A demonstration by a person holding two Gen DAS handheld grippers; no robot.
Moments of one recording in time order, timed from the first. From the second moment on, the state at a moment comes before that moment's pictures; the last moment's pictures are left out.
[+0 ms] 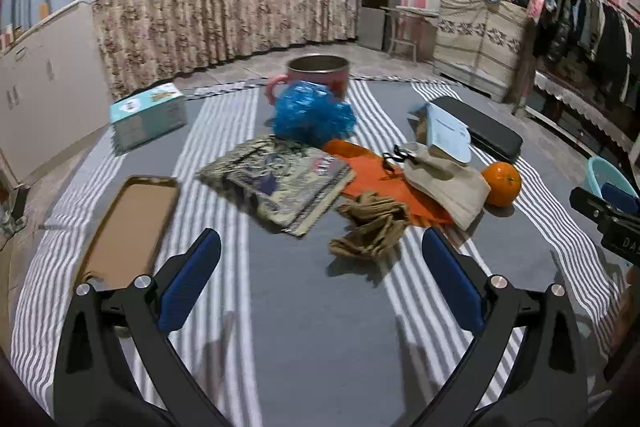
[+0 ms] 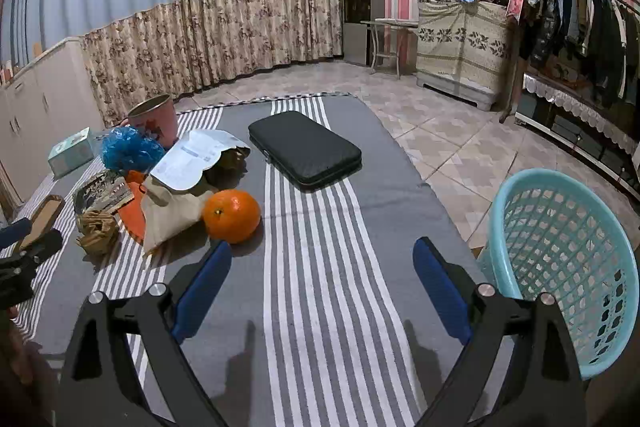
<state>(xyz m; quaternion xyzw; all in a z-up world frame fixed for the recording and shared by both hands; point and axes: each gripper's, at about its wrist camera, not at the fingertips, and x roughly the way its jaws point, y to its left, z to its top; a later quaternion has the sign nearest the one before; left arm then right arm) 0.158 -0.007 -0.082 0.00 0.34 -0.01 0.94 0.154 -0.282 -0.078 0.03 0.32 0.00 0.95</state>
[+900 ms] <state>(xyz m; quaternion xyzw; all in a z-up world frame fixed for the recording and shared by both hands) 0.189 0.020 -0.067 0.01 0.32 -0.02 0.95 0.182 -0.237 -0.086 -0.04 0.35 0.04 0.94</state>
